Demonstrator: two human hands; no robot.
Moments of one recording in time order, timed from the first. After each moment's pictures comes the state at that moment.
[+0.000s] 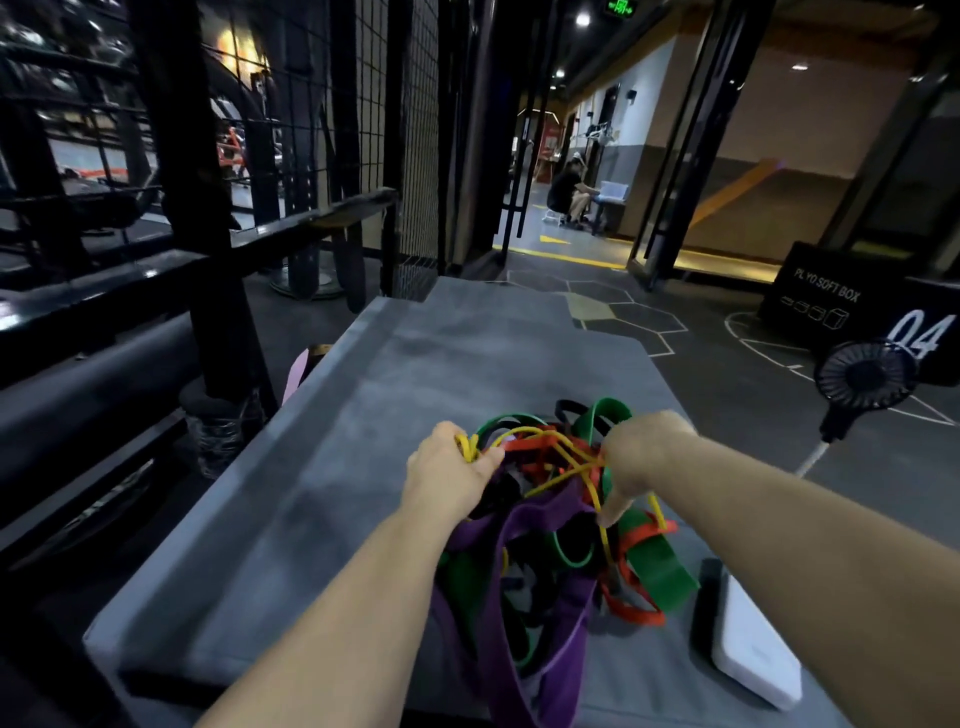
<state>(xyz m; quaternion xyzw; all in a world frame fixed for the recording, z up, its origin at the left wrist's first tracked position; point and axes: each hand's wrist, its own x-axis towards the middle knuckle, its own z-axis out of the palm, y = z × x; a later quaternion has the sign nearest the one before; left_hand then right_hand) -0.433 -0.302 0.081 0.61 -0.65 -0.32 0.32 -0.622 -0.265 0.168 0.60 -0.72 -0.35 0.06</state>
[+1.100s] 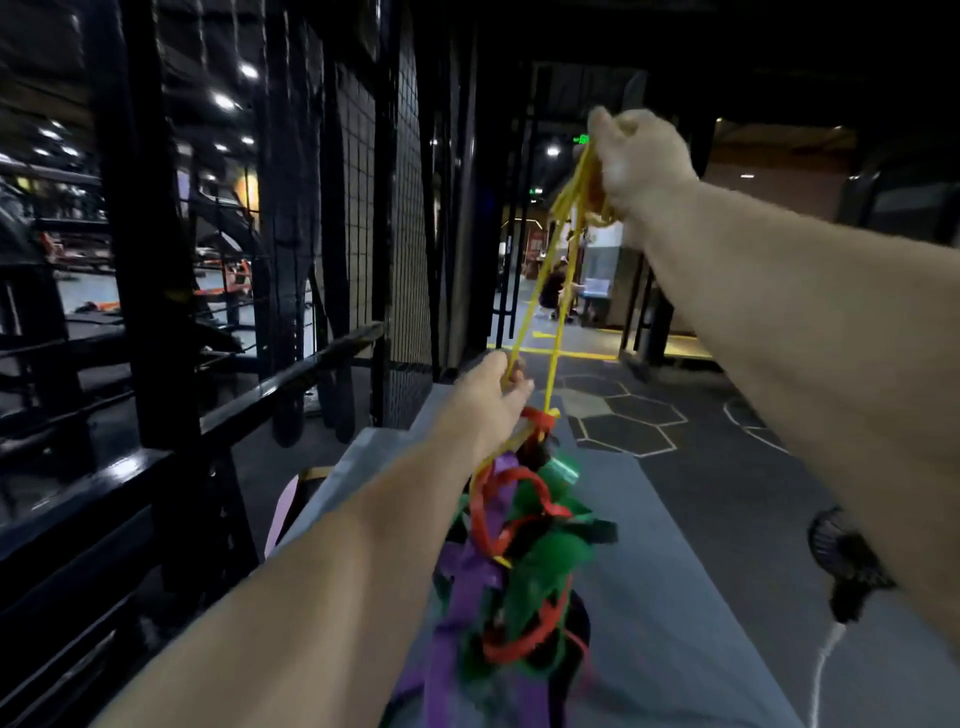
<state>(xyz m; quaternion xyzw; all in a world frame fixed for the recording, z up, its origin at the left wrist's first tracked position) -0.497 -0.404 0.292 0.37 -0.75 -0.27 0.47 -0.615 -0.366 0.491 0.56 -0.56 0.61 0.04</state>
